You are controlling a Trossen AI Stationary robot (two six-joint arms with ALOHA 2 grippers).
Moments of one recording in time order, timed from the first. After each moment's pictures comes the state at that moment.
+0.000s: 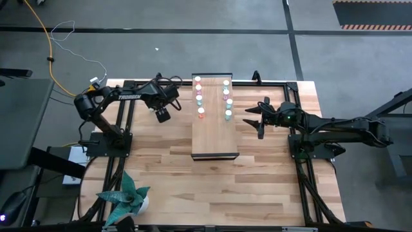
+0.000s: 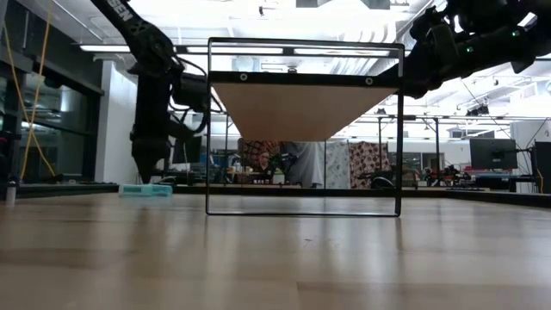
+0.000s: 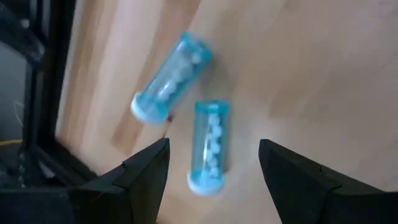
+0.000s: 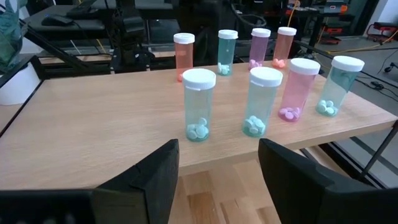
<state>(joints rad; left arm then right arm) 0.73 1.61 0.91 -0.81 -0.39 0.12 -0.28 0.77 0.34 0.23 -0.03 -0.05</state>
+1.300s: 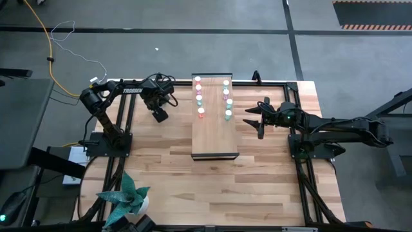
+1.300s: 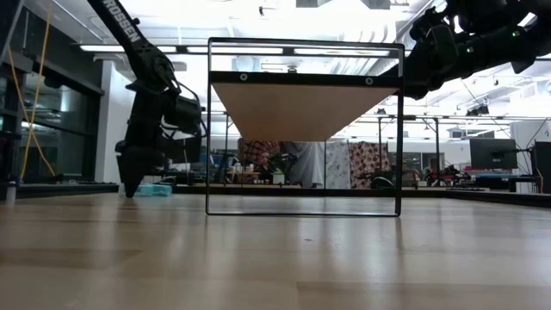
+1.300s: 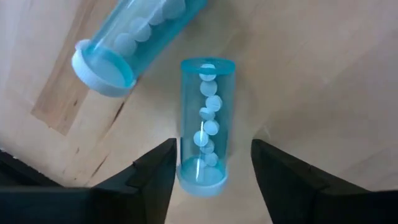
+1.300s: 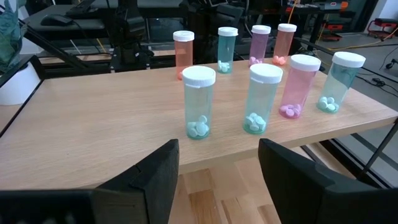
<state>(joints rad) 0.88 1.71 0.91 -0.87 -0.19 0.10 -0.28 0.77 0.34 0.22 -0.03 -0.04</state>
